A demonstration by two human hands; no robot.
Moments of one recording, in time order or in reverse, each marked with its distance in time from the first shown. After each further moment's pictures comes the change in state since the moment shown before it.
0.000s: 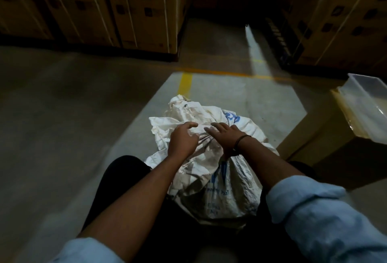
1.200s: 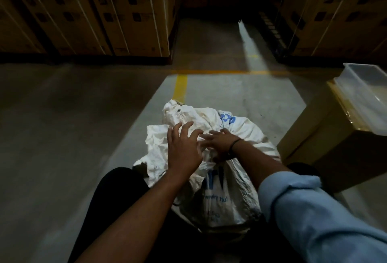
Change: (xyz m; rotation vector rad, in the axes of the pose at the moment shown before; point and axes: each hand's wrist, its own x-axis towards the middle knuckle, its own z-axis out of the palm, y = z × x) left_hand -0.017 0.017 0.024 0.700 0.127 0.381; right_hand 0.028 0.022 0.028 0.030 0.026 -0.169
